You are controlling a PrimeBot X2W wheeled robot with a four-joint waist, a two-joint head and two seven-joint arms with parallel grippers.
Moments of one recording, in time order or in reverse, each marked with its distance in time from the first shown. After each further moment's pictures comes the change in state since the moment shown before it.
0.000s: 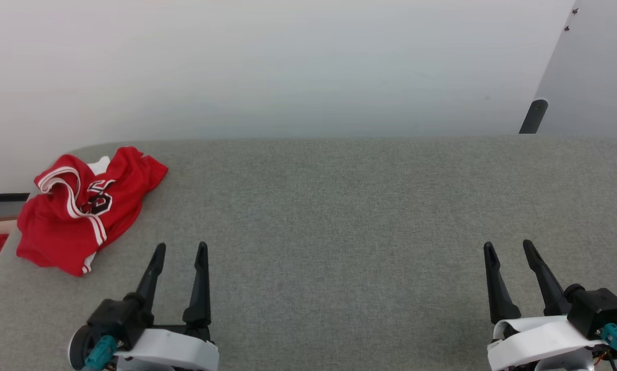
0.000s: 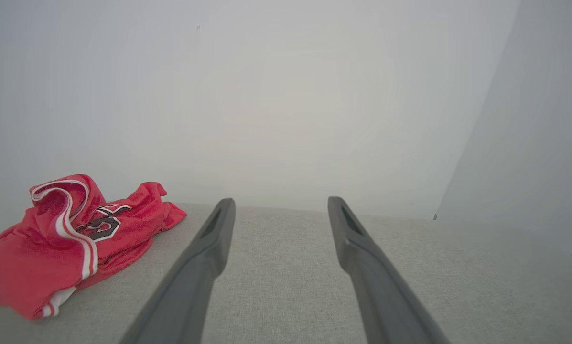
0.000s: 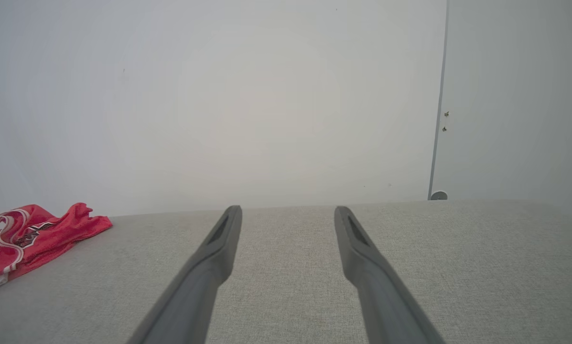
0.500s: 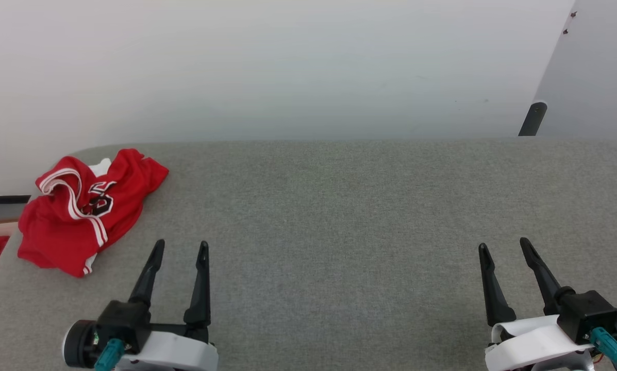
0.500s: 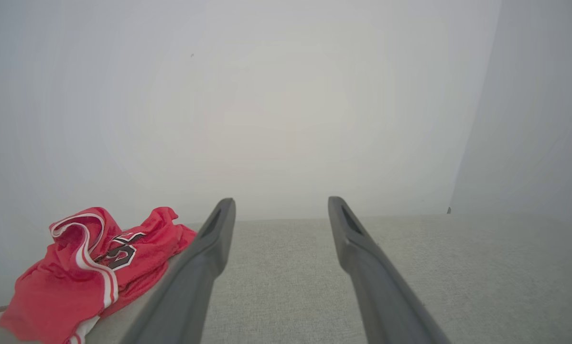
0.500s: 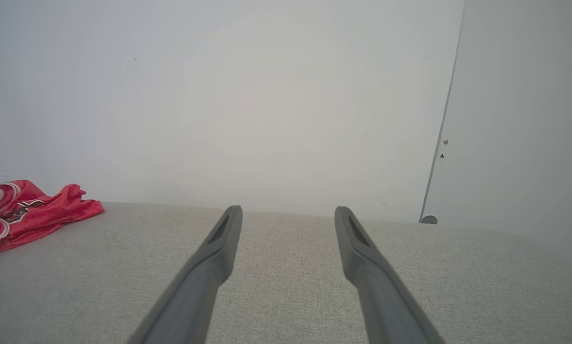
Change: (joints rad) left arm 0.003 -0.003 0.013 -0.014 0.115 -0.010 -0.027; right arm 0.006 0.000 0.004 -0.015 -0.122 0.000 -0.027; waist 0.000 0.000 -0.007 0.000
